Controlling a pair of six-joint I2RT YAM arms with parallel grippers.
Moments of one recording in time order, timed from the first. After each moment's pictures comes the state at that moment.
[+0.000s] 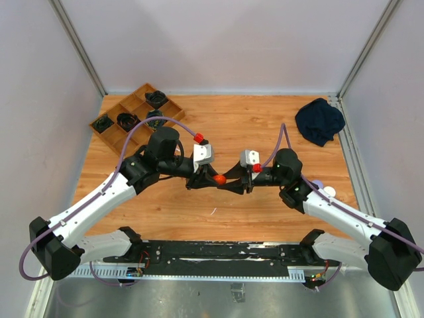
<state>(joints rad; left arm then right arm) -0.72 1.11 1.02 -0.41 0.76 0.30 0.70 1.06 0.60 0.42 -0.89 -0.16</state>
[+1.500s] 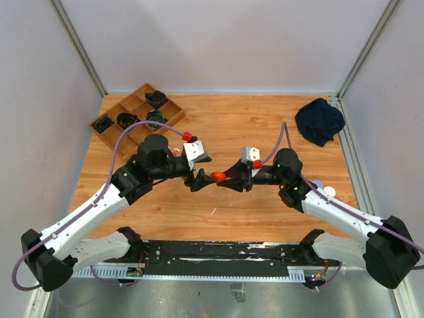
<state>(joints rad) -0.72 0.99 0.91 -0.24 0.50 0.22 0.68 1.09 0.59 0.49 -0.88 -0.09</state>
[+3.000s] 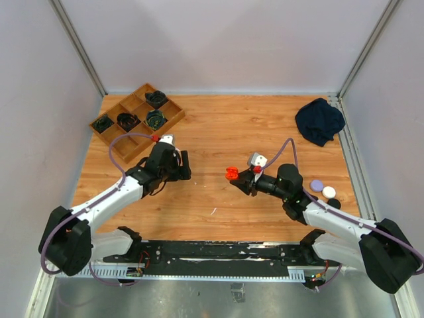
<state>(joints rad) -0.53 1.16 0.69 -0.27 -0.19 -0.50 0.63 1.05 0.34 0.55 -0.50 -0.10</state>
